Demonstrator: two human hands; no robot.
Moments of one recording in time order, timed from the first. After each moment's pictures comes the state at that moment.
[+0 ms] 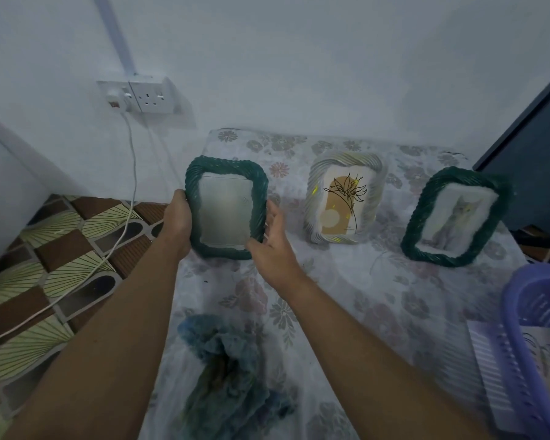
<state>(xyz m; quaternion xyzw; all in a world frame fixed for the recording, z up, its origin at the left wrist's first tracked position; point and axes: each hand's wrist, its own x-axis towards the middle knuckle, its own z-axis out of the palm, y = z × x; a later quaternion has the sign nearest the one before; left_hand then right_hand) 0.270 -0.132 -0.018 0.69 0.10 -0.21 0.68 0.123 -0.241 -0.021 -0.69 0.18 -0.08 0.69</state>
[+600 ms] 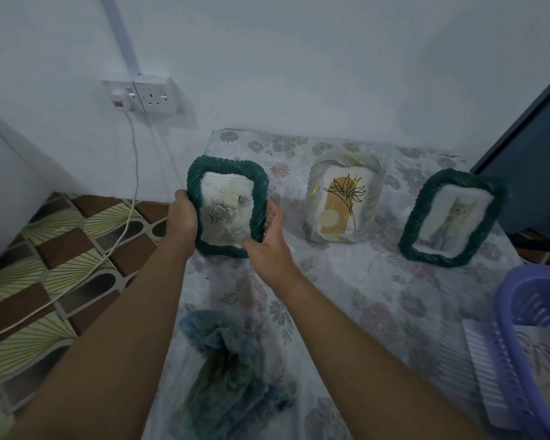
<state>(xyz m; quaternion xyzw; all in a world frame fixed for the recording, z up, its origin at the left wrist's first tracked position) 0.265 -0.135 -0.019 0.71 0.11 -0.17 0.67 0.123 -0.234 -0.020 -0.69 0.20 -0.08 0.69</state>
